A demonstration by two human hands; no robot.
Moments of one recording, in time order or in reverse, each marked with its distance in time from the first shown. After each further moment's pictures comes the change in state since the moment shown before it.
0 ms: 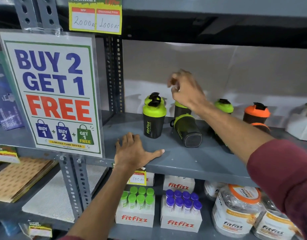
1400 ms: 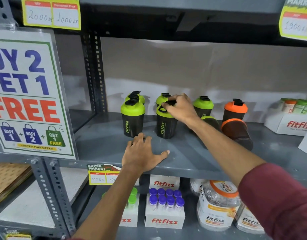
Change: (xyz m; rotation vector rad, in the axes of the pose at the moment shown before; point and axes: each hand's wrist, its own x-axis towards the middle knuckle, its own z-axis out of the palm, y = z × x) left_hand -0.006 0.083 0.026 -0.047 0.002 0.218; right_hand -0.054 0.055 0.013 0.153 -0.147 0.494
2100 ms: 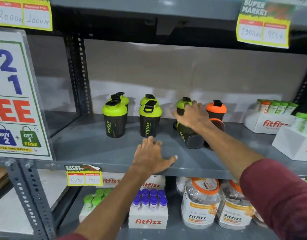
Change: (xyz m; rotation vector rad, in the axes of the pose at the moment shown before) left_hand -0.002 0.083 0.013 -0.031 -0.121 0.097; right_hand -0.010 0.083 -0.055 -0.589 0.024 0.061
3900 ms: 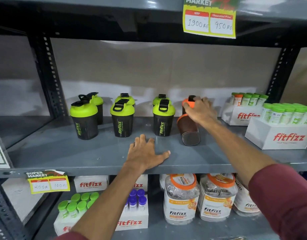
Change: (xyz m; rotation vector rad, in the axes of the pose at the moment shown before) left_hand 0.022 0.065 0.019 -0.015 -0.061 0.007; right_hand -0.007 0.115 -0.014 0.330 0.079 0.255
